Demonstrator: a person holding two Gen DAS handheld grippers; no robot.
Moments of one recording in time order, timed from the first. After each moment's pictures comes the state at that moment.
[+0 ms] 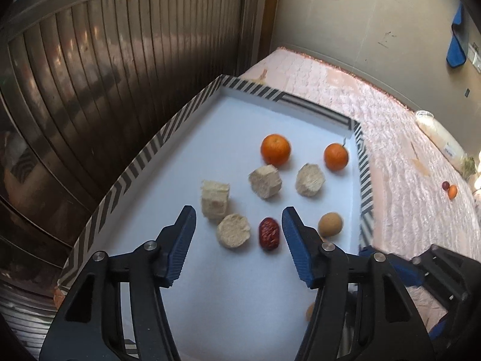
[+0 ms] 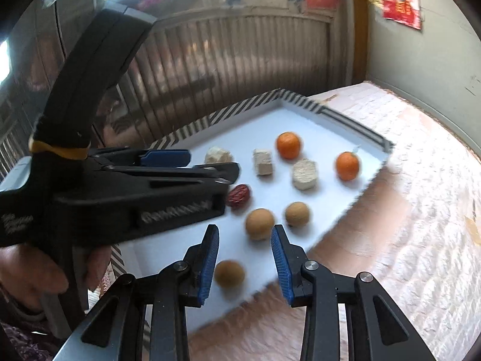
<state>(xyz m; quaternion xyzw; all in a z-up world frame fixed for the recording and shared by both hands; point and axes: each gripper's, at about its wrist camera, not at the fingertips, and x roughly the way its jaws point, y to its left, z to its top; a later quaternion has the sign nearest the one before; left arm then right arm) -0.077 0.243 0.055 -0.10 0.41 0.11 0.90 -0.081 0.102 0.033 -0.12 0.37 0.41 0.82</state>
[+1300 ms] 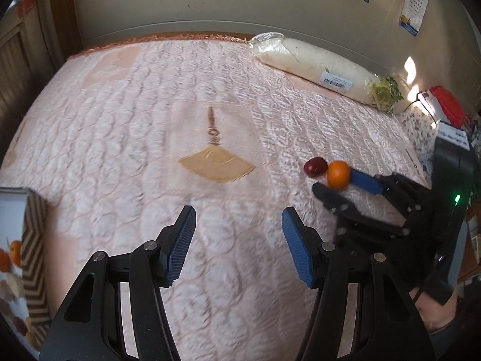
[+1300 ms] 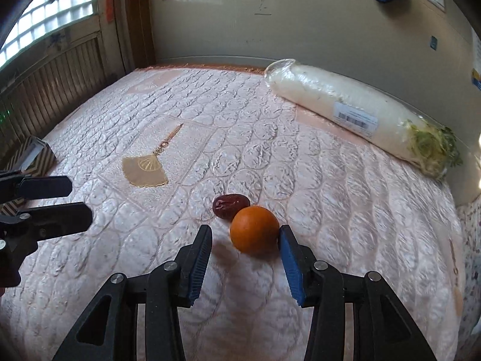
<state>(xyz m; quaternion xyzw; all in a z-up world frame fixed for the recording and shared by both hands) 0.099 -0.071 0.052 -0.01 0.49 -0.14 0.86 0.096 -0.230 0.003 -0.07 0.41 0.13 0.90</state>
